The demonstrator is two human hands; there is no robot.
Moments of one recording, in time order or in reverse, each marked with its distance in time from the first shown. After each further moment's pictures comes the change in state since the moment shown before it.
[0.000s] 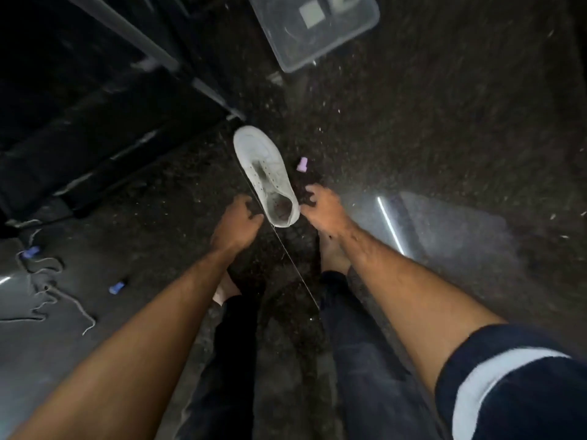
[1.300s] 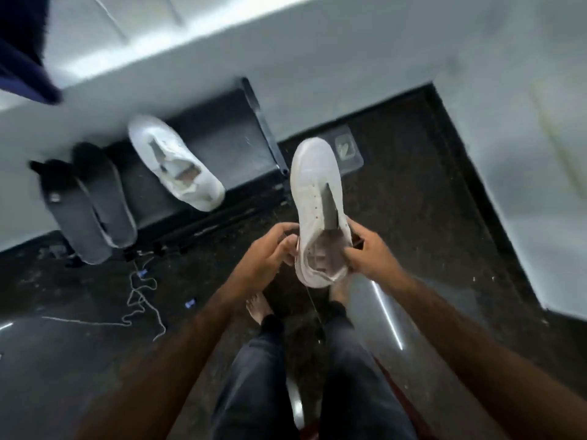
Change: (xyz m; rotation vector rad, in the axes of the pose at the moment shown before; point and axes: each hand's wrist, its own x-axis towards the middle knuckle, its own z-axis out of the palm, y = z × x) left_hand -0.375 0.109 -0.263 -0.307 -0.069 0.620; right_hand -0.386 -0.236 -0.147 0.282 0.036 -0.272
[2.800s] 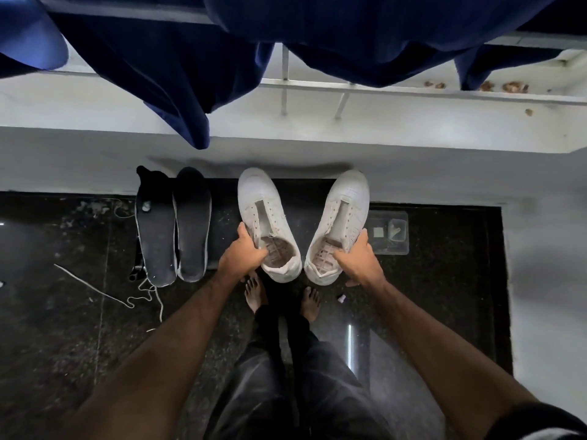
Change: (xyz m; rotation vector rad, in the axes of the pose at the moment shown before) left_hand 0.081 -0.092 -0.239 0.045 0.377 -0.744; right_hand 0.215 -0.193 0.127 -0.595 0.018 0.252
